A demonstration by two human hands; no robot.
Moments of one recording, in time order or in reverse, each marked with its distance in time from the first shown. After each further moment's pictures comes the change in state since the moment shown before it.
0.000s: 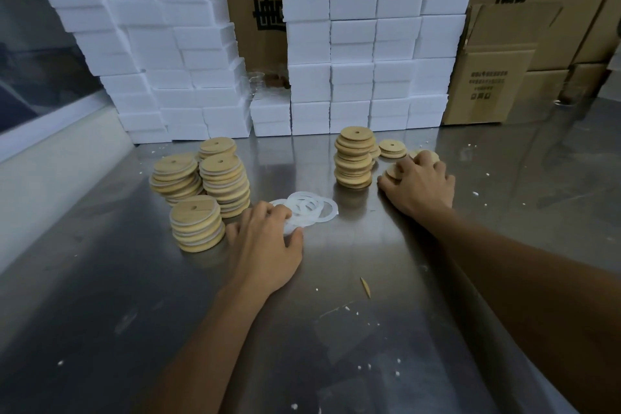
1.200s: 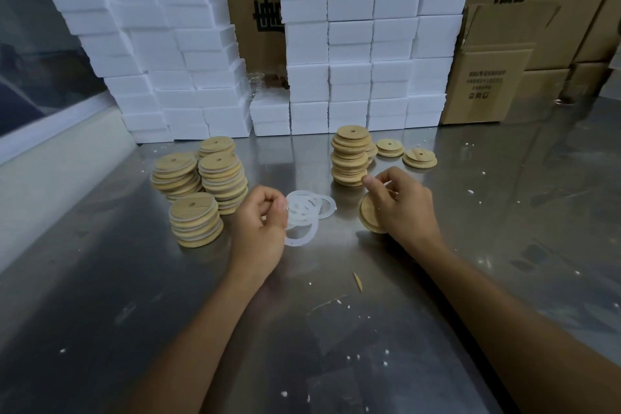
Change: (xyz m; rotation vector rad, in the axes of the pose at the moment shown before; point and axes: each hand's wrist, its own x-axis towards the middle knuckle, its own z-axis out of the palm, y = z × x) left_hand 0.000 0.015 -0.012 -0.870 0.143 -0.110; right_hand -0.070 -0.017 -0.019 0.831 0.058 -0.091
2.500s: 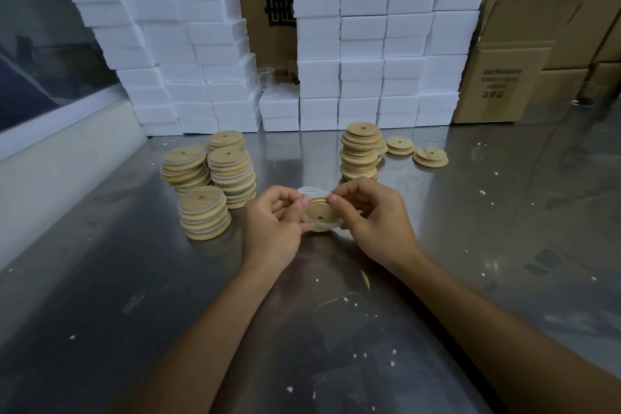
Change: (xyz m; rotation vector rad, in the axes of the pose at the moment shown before) left_hand -0.003 0.006 0.012 -0.283 0.036 -0.155; right_hand -0.031 -0.029 0.028 0.303 -0.219 -0.246
